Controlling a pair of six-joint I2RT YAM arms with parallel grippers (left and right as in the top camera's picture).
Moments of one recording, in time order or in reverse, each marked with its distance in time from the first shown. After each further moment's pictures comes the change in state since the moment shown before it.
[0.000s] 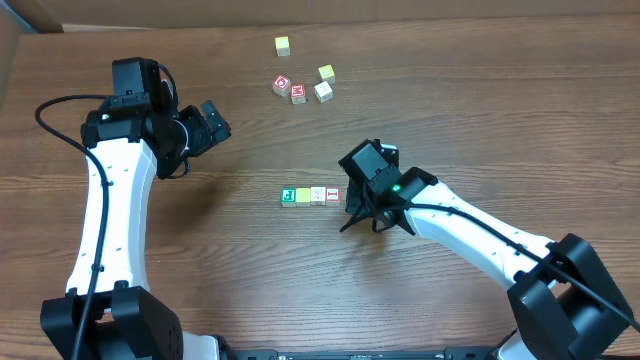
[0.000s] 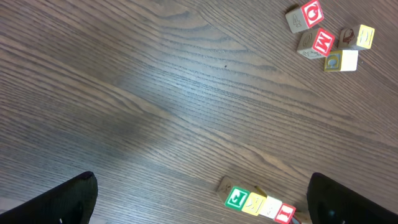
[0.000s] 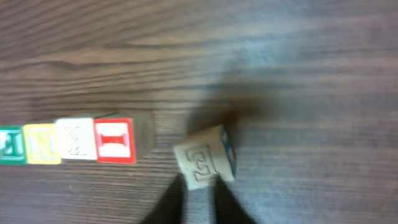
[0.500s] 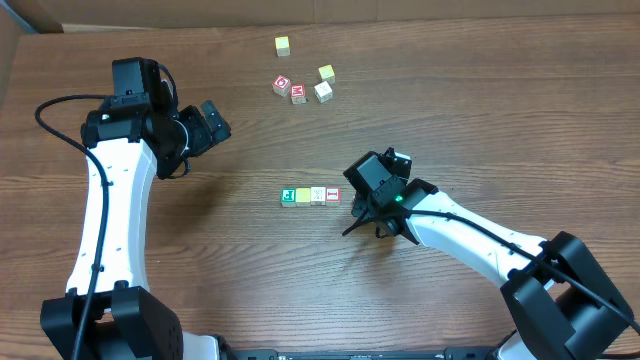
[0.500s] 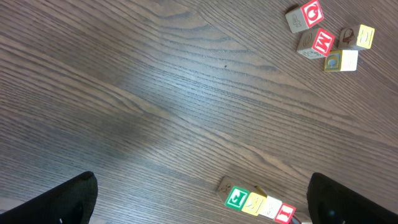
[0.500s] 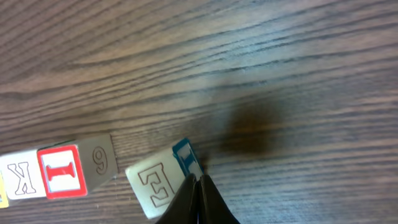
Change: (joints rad) left arm 0.000 0.000 0.000 0.000 0.000 0.000; right arm 0.000 0.000 -0.106 0.117 0.084 0.129
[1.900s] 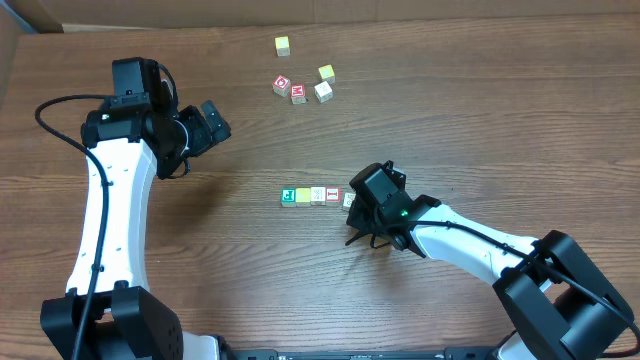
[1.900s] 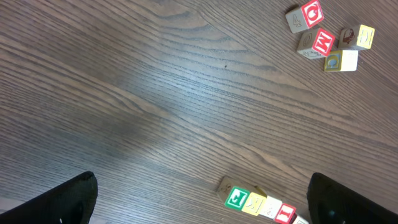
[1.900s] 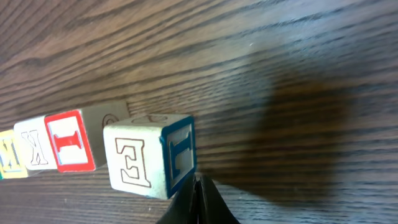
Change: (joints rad) left arm 0.000 0.000 0.000 0.000 0.000 0.000; right arm -0.002 0.000 -0.134 0.225 -0.187 0.067
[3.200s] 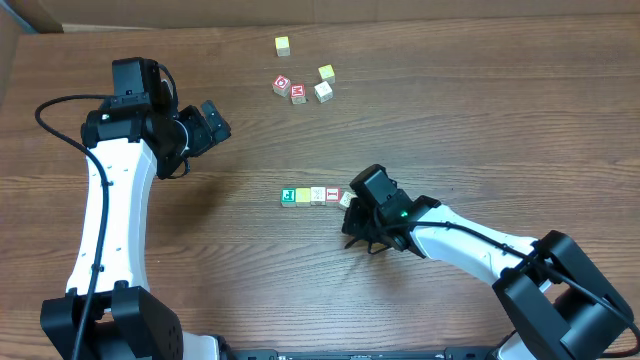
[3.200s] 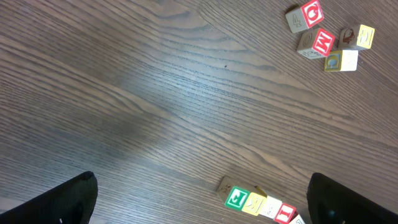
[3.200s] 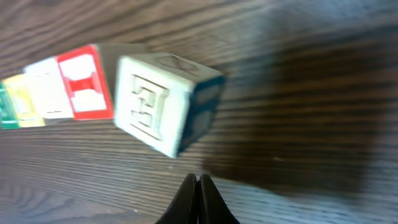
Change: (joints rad) left arm 0.000 0.000 0.000 0.000 0.000 0.000; right arm 0.009 0.000 -0.002 -0.004 -0.146 -0.023
